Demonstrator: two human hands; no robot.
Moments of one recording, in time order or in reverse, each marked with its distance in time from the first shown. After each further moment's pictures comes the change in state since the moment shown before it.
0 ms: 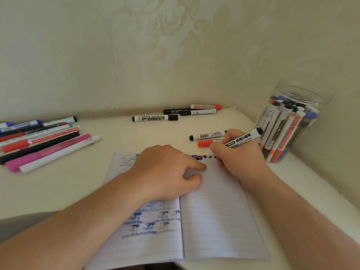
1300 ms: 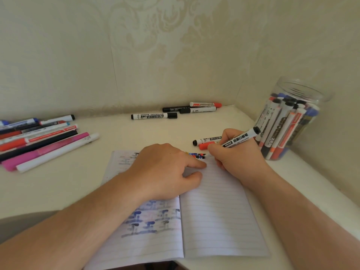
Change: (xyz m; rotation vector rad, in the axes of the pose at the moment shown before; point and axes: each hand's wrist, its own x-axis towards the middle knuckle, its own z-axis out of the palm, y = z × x) left_hand -0.002 0.002 -0.001 -0.001 -0.007 -0.031; right_hand 0.001 0.003 0.001 -0.001 -0.061 -0.010
